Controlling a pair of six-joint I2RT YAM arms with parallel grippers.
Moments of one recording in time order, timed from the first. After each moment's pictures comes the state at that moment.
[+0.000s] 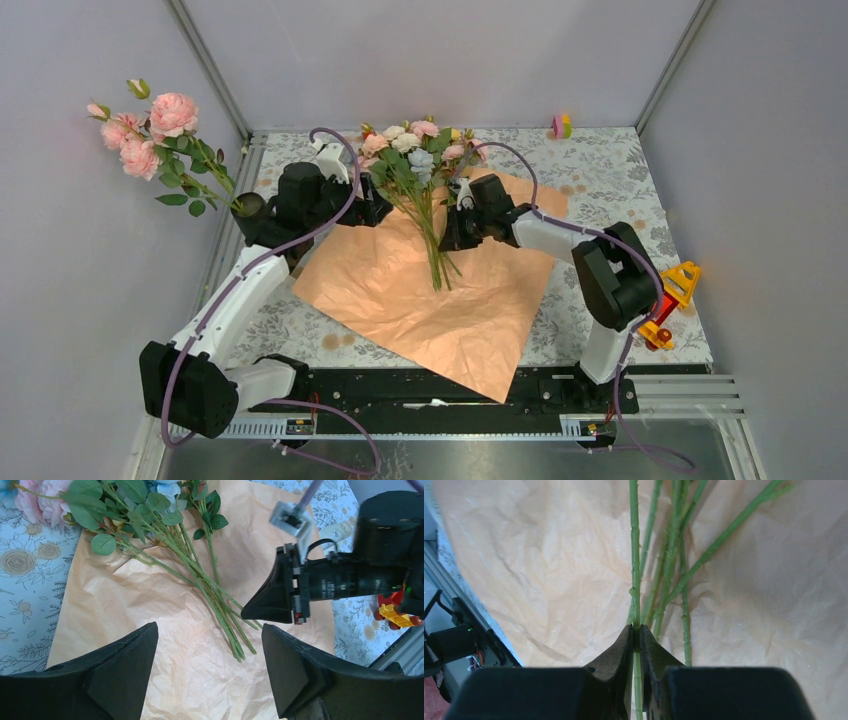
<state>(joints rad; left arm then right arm) -0.31 1.17 1.00 -0.26 0.31 -0.29 0.54 1.85 1.13 -0.15 -0.44 0.36</state>
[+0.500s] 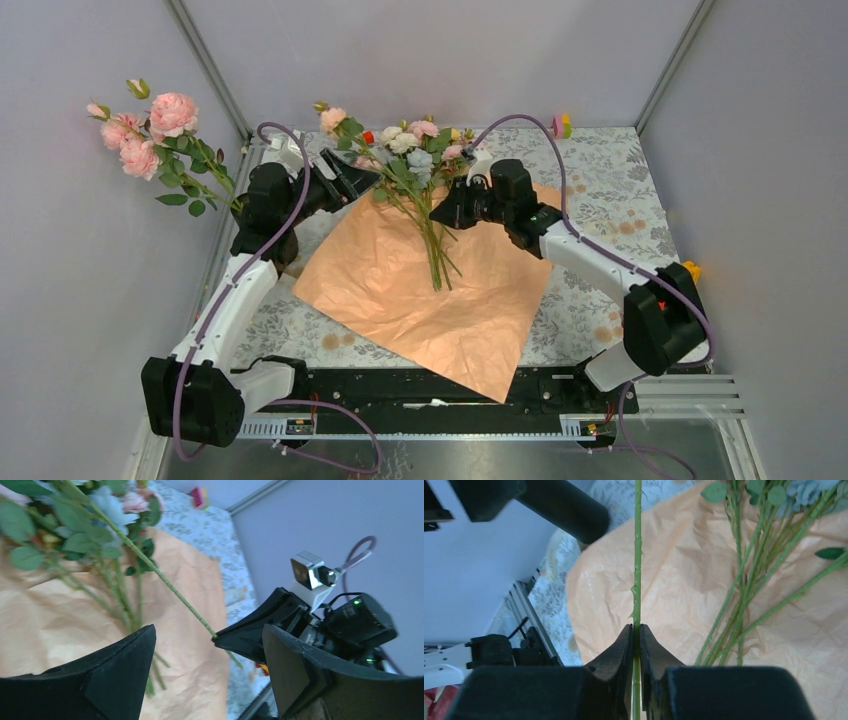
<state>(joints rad) -0.16 1.12 0.93 -0.01 0.49 -0.77 0.58 1.54 1.09 0.02 -0.44 0.44</state>
